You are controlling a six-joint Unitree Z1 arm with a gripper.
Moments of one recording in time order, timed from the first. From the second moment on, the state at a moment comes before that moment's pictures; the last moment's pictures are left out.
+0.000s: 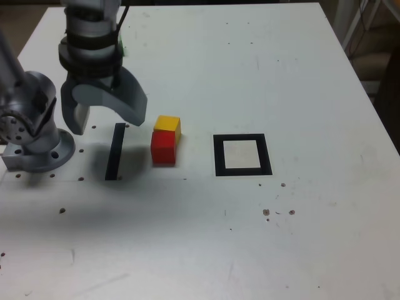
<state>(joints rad) -0.08 1.45 -0.84 1.18 0.04 -0.07</state>
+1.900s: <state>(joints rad) -0.23 1.83 -1.04 1.10 0.00 -0.19</state>
